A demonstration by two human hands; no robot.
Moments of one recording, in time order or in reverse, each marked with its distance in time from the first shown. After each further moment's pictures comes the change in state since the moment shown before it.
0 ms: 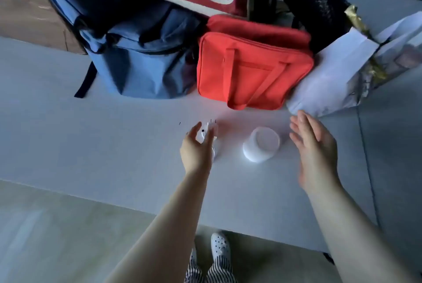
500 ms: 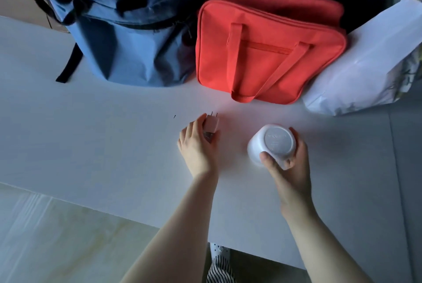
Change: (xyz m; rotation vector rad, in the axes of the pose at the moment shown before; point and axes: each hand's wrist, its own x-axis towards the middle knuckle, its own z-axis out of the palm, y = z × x) left_hand 0.030 -0.041 0.046 0.332 0.310 0.310; right_hand 0.000 0.093 0.009 -0.131 -0.198 -0.015
